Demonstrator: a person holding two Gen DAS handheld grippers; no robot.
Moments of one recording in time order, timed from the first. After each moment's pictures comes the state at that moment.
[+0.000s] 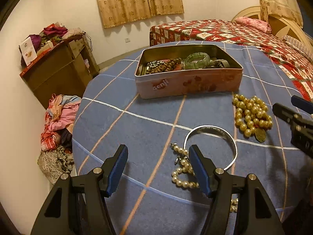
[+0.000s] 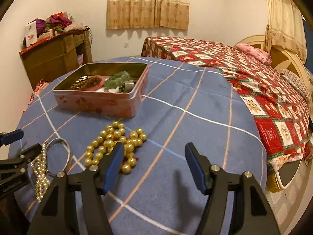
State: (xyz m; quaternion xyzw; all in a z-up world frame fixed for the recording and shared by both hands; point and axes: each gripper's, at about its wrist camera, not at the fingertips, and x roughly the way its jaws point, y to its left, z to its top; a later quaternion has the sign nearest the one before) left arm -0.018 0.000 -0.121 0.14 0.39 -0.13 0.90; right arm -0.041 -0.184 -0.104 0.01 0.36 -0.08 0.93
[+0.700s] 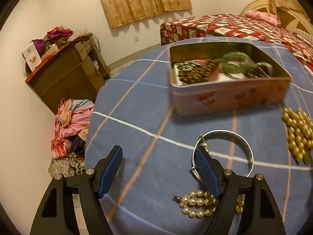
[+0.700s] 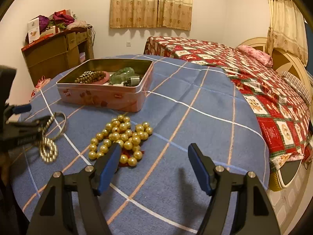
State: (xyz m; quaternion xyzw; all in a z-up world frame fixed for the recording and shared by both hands) left arm 0.068 0.024 -0.137 0.17 0.39 -0.08 0.90; right arm -0.043 -0.181 -0.113 0.00 0.36 -0.08 0.93
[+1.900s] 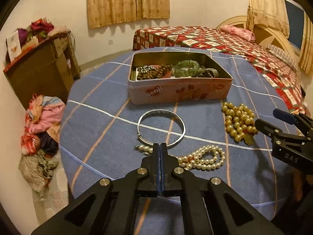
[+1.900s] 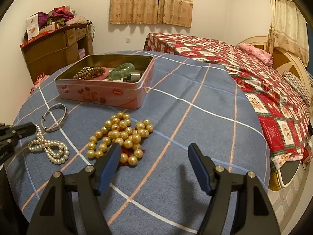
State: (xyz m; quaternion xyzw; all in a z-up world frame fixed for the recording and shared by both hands) left arm -0.005 0.022 -0.113 0.10 0.38 -0.20 0.90; right arm -0.041 -0.175 -0.115 0.00 0.38 -0.09 0.92
